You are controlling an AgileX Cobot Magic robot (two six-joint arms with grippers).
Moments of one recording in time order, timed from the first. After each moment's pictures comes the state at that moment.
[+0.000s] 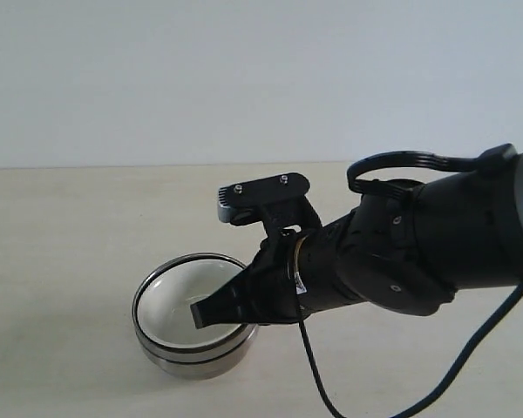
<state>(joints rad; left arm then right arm) -0.07 0.00 0.00 -0.30 0.29 -0.08 0.84 1.71 -0.94 -0.38 0.16 0.66</state>
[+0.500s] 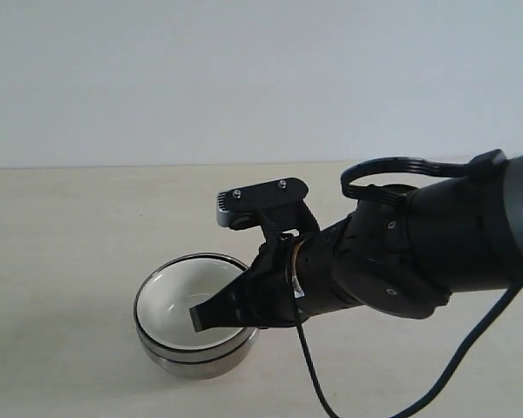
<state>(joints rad) -0.07 0.00 0.00 -0.30 0.29 -0.08 0.84 1.73 -0.94 -0.38 0.15 0.67</state>
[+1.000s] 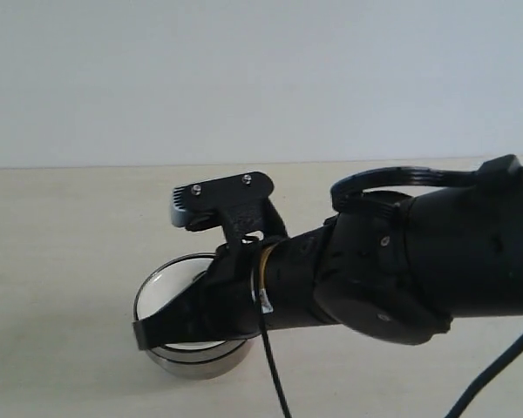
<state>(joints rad) -0.07 0.00 0.00 -0.30 0.29 -0.08 0.94 1.68 -0.94 -0.36 0.07 0.68</state>
